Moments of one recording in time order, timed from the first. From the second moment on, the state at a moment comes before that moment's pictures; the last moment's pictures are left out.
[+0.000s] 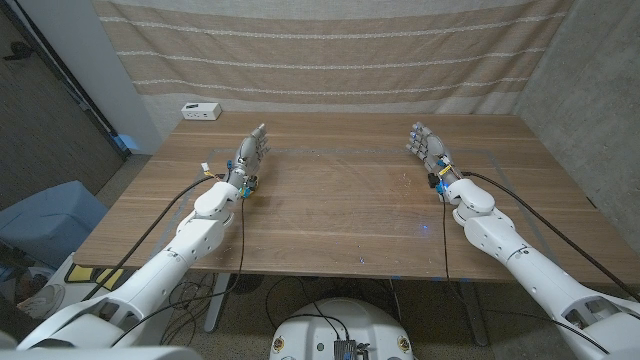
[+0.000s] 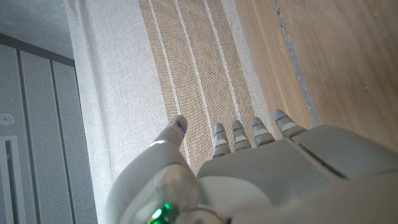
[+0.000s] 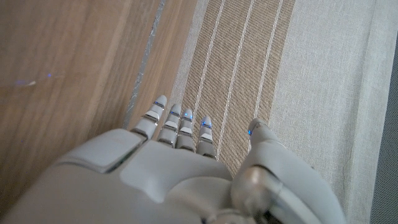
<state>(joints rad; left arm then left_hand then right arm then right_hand) 0.83 0.50 0.38 -1.29 -0.60 -0.32 0.03 0.32 0.15 0.66 -0.10 0.23 0.03 -0.04 0.37 0.23 -0.01 -0.01 0.42 0.29 0.00 0.05 0.24 0.19 -0.09 0.09 0.38 0.20 -0.84 -0.51 -0.37 -1.30 0.64 0.28 0.01 0.35 0.14 0.35 -0.07 0.18 0.18 0.03 0.24 0.20 0.19 0.13 0.32 0.24 0.19 0.07 0.28 0.23 0.23 0.11 0.22 0.18</state>
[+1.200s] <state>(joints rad) 0.80 0.76 0.51 -1.49 0.26 -0.30 0.39 0.32 0.10 0.58 -0.15 0.19 0.13 -0.17 0.29 0.18 0.03 -0.05 0.38 0.23 0.06 -0.01 0.21 0.17 0.01 0.11 0.39 0.19 -0.94 -0.63 -0.36 -1.54 0.36 0.21 -0.30 0.43 0.18 0.40 -0.12 0.19 0.16 -0.04 0.21 0.20 0.13 0.10 0.29 0.24 0.14 0.08 0.26 0.25 0.23 0.10 0.21 0.18</state>
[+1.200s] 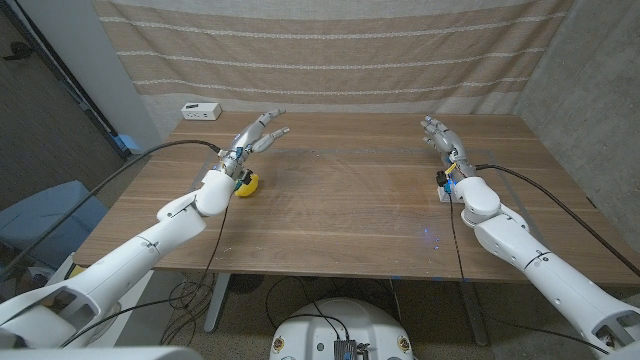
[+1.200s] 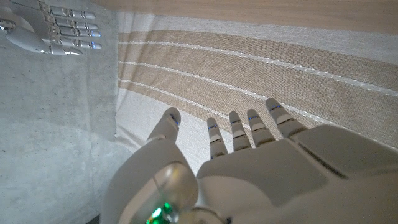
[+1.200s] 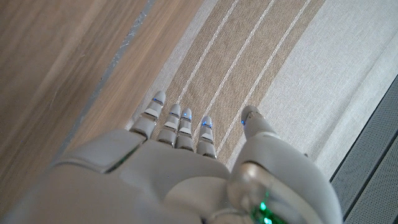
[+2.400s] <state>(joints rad) 0.73 0.87 0.59 -1.47 0.48 -0.49 0.21 0.37 0.13 0.60 -0.16 0.19 0.21 -0.16 0.28 0.18 0.08 -0.06 0.35 0.20 0.11 -0.04 0.21 0.17 0.06 0.10 0.39 0.19 -1.17 -0.68 -0.33 -1.96 0.00 -0.31 -0.69 0.49 0.18 0.44 -0.13 0.20 0.19 -0.04 0.21 0.19 0.17 0.08 0.29 0.22 0.16 0.05 0.26 0.25 0.25 0.09 0.22 0.18</state>
